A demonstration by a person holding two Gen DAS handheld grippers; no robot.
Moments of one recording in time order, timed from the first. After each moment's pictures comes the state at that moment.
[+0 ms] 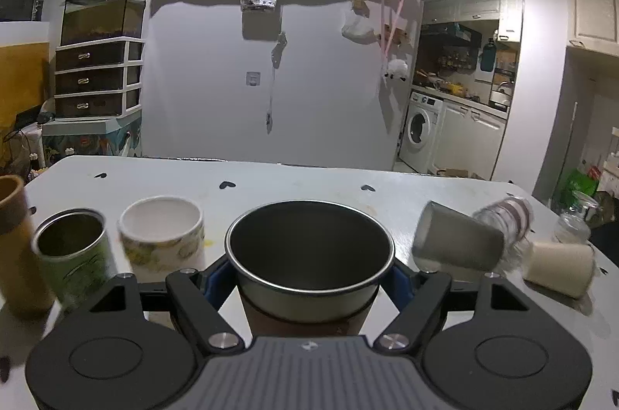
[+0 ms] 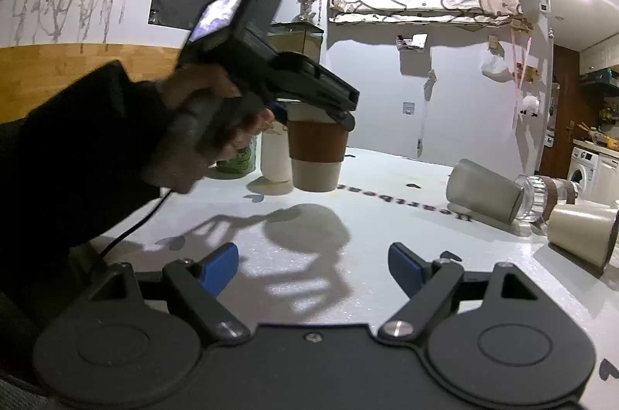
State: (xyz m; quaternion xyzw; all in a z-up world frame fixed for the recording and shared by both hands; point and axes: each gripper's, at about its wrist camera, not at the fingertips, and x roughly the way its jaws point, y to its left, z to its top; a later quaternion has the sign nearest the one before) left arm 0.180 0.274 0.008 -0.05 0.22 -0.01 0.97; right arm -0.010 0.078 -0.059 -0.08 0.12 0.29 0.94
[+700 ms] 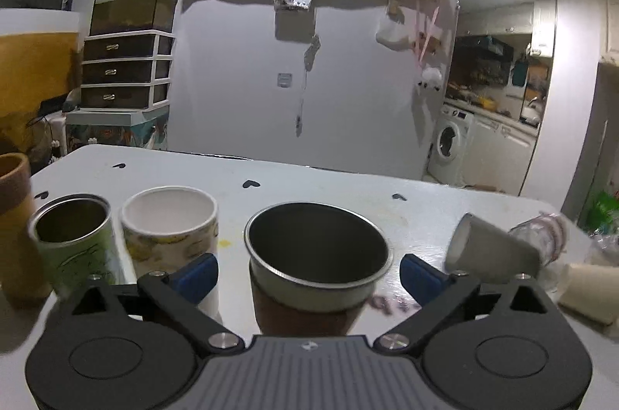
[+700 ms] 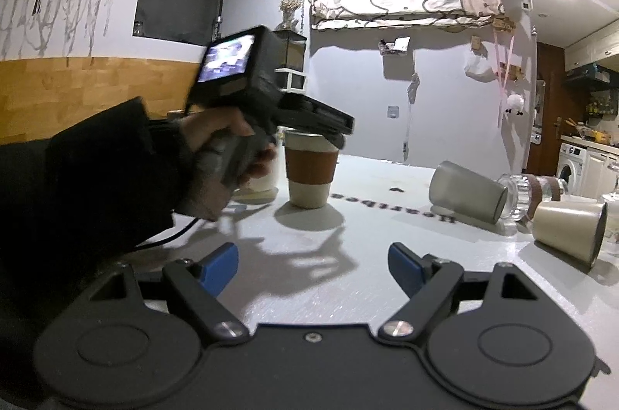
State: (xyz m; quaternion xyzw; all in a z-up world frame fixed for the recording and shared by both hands) left arm 0.187 0.280 -0.004 -0.08 0.21 0.03 0.97; right arm -0.006 0.068 -0.053 -0.06 0.11 0.27 0.95
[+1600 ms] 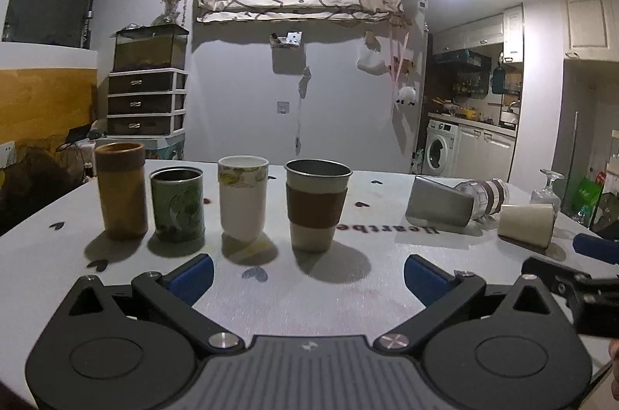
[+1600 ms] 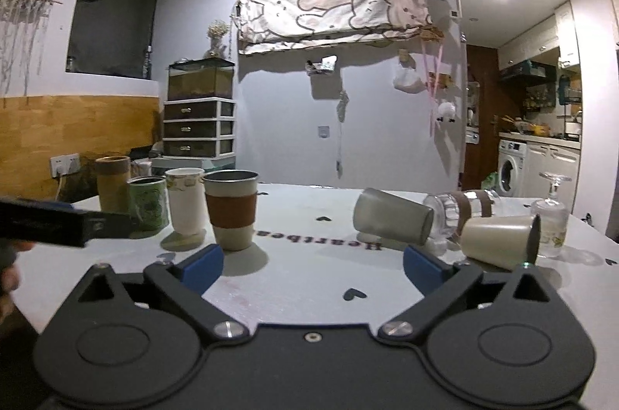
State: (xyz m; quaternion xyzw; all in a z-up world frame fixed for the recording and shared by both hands) left arm -0.004 0.266 -0.010 -0.04 0.16 0.03 0.99; right arm 0.010 0.043 -0.026 -0.02 0.10 0.17 0.98
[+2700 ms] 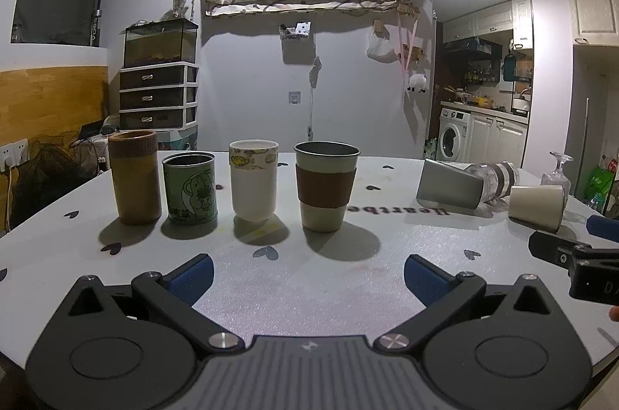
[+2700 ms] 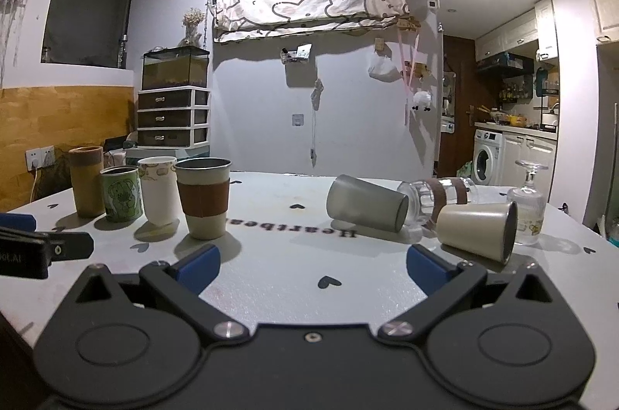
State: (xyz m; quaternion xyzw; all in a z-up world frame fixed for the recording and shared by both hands) left arm -0.014 0.263 -0.017 -0.03 0.18 0.05 0.98; right arm 0.012 0.042 -0.030 -0.02 0.11 0.13 0.98
